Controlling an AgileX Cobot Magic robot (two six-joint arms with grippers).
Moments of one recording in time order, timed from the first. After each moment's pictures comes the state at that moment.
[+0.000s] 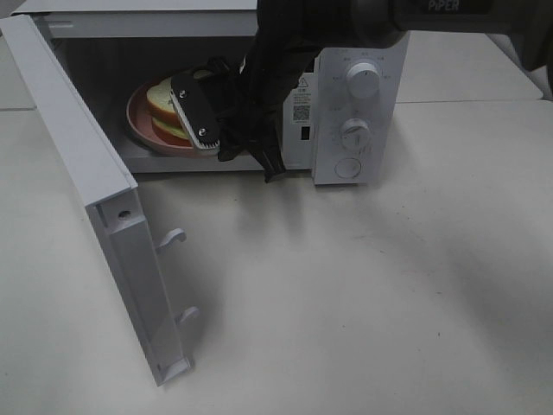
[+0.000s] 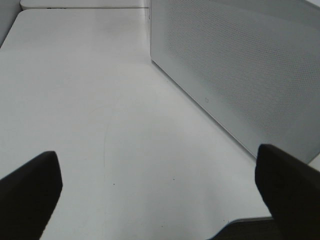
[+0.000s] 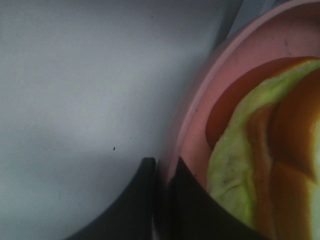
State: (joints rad) left arm 0.02 0.00 -0.51 -0.13 1.09 0.07; right arm 0.60 2.25 -1.83 0.17 0.67 -1.60
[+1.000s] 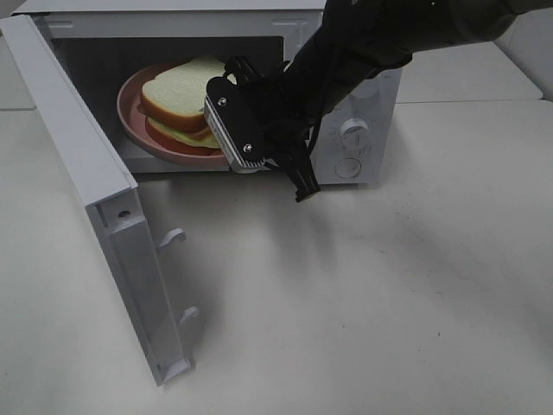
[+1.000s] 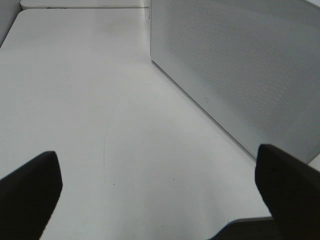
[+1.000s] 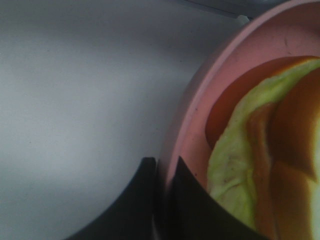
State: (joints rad) left arm 0.02 0.00 -0.51 -0.13 1.09 0.07; right arm 0.56 1.99 -1.42 0.50 0.49 -1.99
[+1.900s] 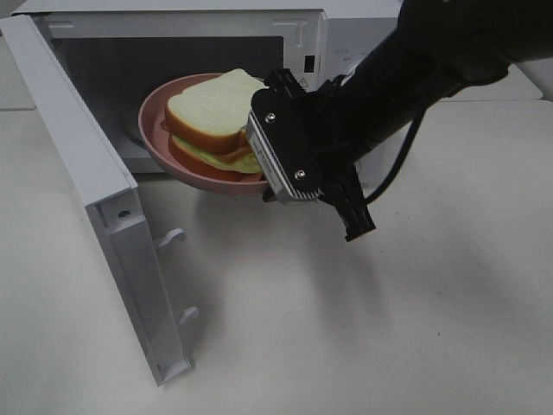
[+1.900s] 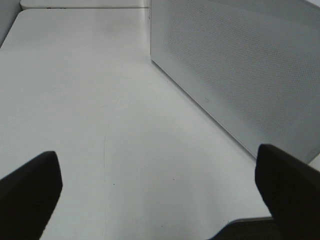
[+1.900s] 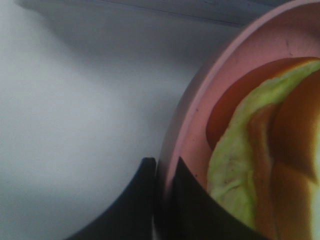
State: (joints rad) left arm 0.02 0.00 -0.51 -0.13 1.09 0.07; right arm 0.56 1.73 -1.10 0.56 0.48 -1.99
